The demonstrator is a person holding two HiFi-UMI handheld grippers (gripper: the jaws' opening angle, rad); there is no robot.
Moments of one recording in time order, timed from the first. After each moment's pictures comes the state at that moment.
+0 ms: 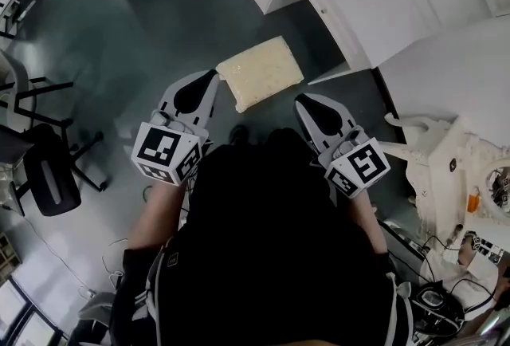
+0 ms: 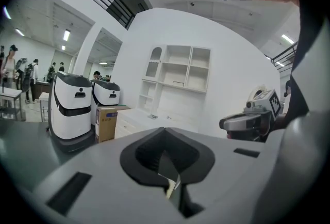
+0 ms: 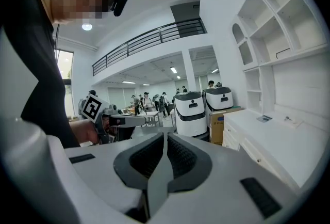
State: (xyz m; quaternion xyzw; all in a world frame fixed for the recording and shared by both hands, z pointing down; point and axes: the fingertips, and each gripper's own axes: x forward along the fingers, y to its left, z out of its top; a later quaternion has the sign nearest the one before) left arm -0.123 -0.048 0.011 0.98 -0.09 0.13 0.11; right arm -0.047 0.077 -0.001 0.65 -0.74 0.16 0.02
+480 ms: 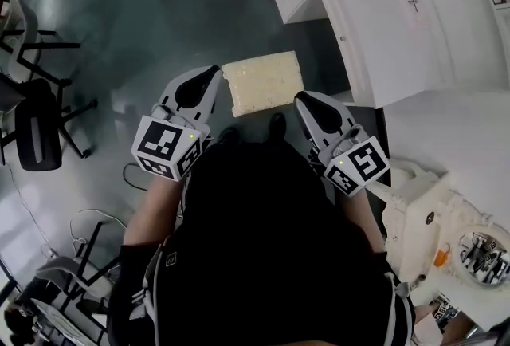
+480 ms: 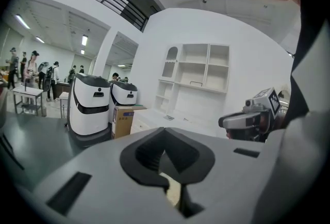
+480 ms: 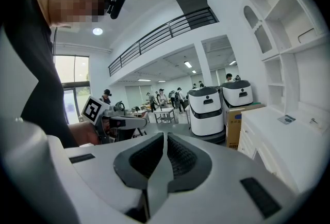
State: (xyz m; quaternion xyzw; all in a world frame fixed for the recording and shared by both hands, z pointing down) left arm -0.100 -0.077 0.024 0.96 -0.19 0.13 0.13; right arm -0.001 0.026 0.010 0.57 -0.81 0.17 0.02
